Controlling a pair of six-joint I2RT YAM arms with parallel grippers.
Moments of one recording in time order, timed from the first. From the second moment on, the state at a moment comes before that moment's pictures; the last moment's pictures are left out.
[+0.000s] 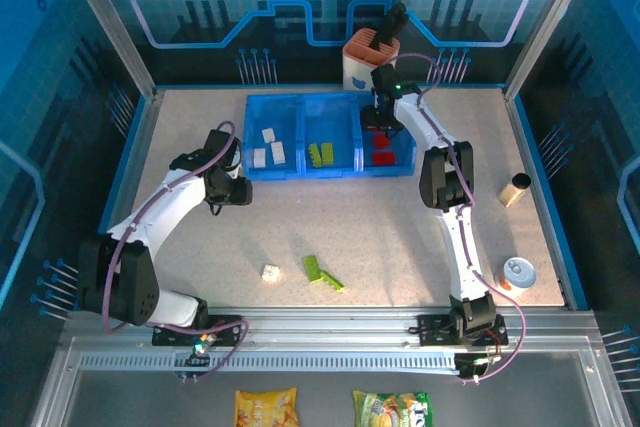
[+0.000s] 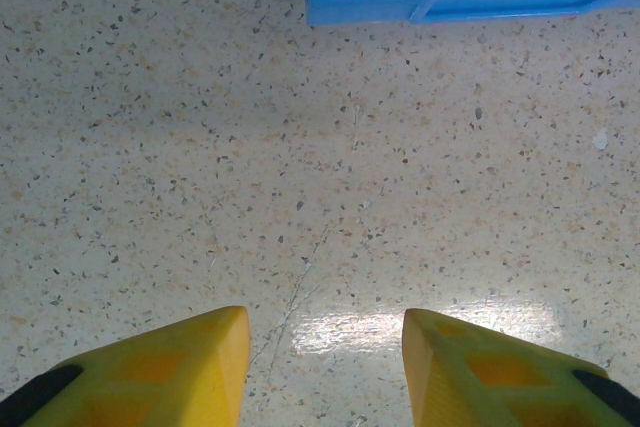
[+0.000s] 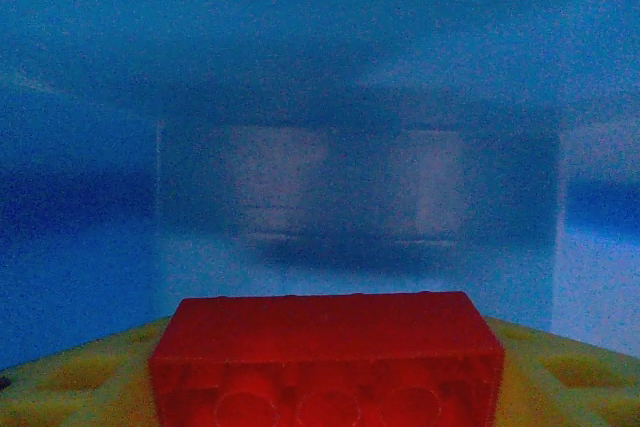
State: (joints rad) left arm -0.19 1.41 1.03 -0.84 -0.01 -0.24; right arm 0.26 2.55 2.39 -0.97 0.05 0.22
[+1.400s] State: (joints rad) left arm -0.57 1.36 0.92 -0.91 0.04 -0.57; right arm 0.30 1.66 1.47 -0.93 0.02 0.27
